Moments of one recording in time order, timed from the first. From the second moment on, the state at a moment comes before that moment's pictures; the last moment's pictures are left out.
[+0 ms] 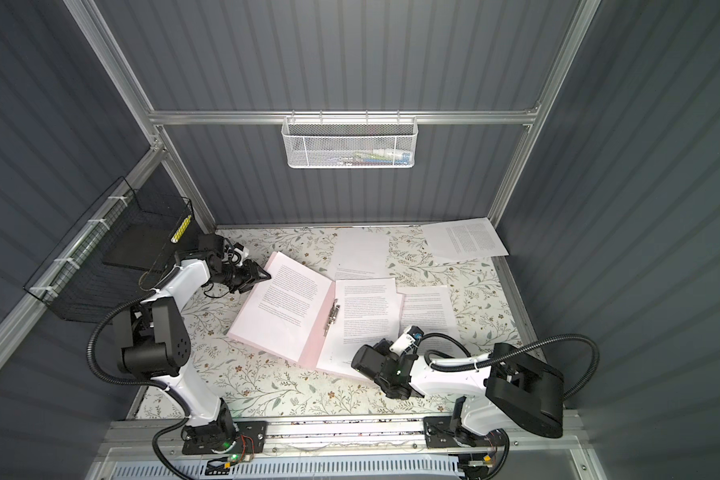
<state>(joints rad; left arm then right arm) 0.09 1.77 1.33 -0.72 0.62 -0.28 1.14 1.37 0.51 -0.21 0.78 1.72</state>
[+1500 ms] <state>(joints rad) 0.08 1.44 1.03 -0.61 0.56 -0.55 1.15 1.40 0.61 -0.37 0.82 1.80</state>
